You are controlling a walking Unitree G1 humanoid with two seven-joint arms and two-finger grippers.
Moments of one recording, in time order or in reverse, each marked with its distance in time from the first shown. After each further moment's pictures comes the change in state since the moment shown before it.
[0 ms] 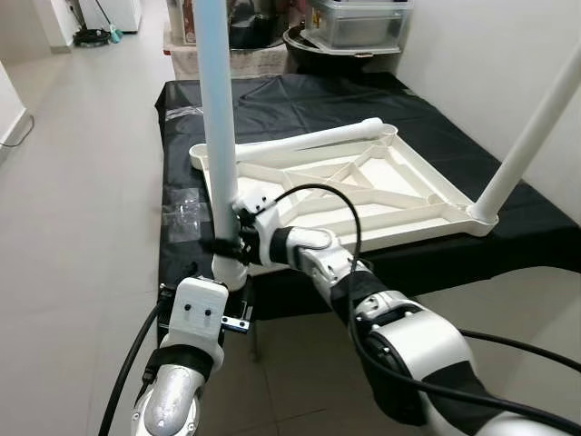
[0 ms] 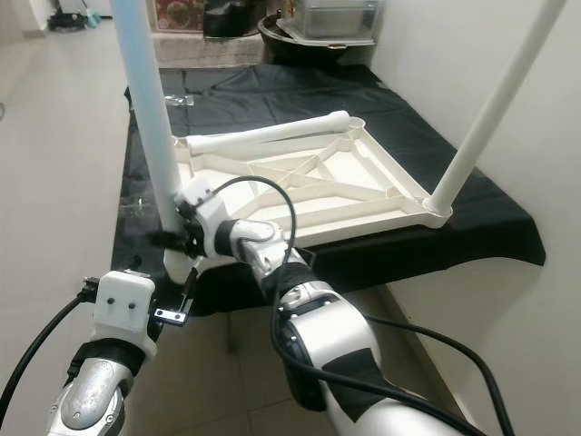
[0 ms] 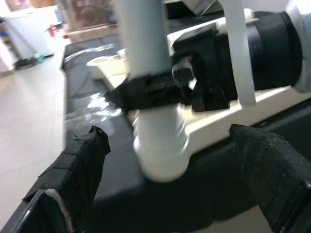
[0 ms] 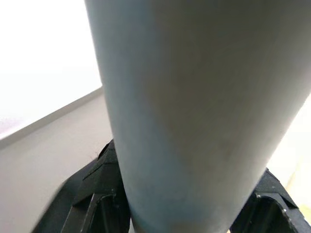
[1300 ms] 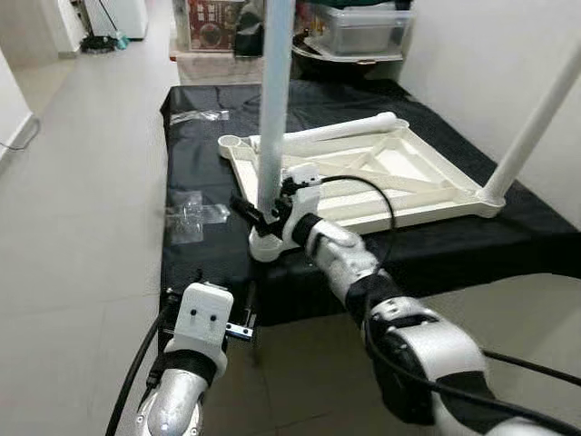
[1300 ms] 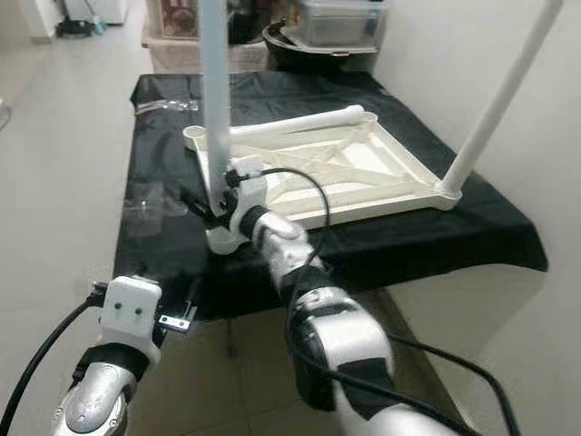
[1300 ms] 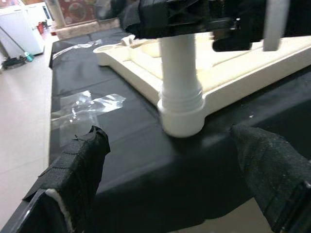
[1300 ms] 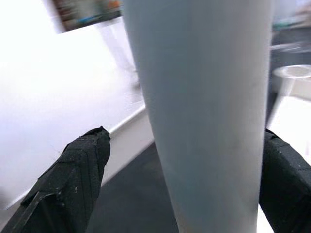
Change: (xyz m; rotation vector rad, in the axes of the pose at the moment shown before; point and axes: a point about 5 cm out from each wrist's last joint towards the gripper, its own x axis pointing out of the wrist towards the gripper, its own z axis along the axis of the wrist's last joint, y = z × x) left arm 0.001 -0.006 -0.005 0.002 0.015 -0.023; right arm -0.017 -0.018 0.014 0.175 -0.148 0.195
